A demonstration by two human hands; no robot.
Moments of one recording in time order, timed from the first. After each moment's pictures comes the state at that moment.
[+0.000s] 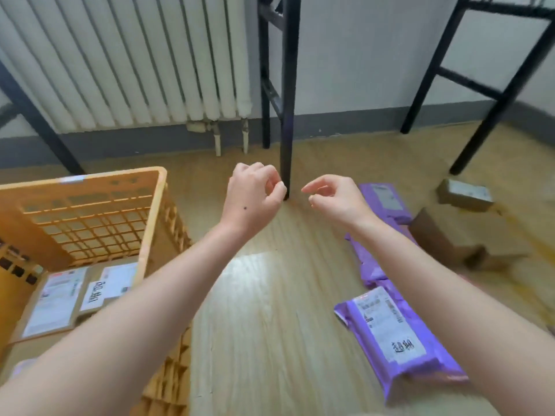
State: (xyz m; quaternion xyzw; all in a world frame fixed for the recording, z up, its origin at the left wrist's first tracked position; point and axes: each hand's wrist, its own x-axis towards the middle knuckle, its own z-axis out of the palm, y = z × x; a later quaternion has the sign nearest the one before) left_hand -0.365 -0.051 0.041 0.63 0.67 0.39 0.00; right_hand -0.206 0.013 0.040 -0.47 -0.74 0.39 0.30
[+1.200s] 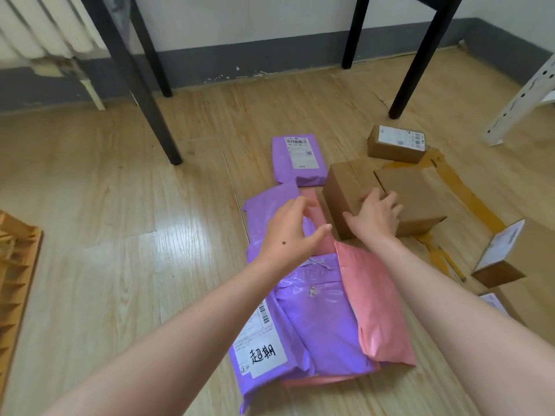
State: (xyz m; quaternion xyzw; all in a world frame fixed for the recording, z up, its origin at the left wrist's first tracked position) left_hand -0.056 0.092 -0.114 0.63 0.64 0.34 0.26; right_hand 0.097 0.186 -0.148 -0.76 -0.62 0.11 0.13
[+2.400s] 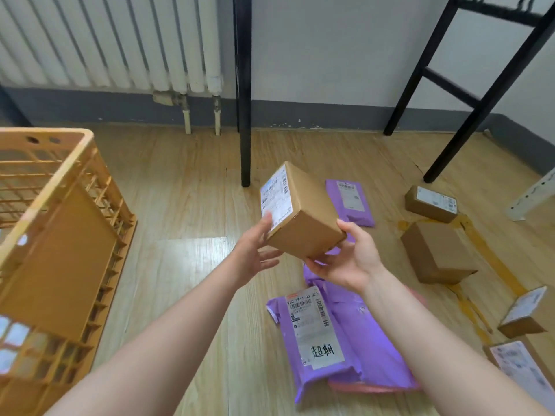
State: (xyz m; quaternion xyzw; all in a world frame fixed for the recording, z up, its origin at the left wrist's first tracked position) left_hand -0.222 -0.009 -0.081 0.23 0.55 0.53 0.60; right_hand -0.042 0.055 -0.052 -0.44 -0.19 0.82 0.31
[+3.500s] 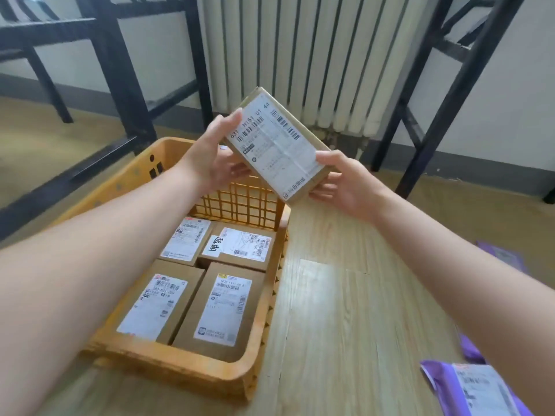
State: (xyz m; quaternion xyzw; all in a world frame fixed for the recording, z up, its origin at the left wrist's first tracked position) left_hand -0.587 -0.192 0.072 0.25 0.47 0.72 0.44; right_hand -0.390 -0.057 0.086 -0.24 -0.64 0.71 0.16
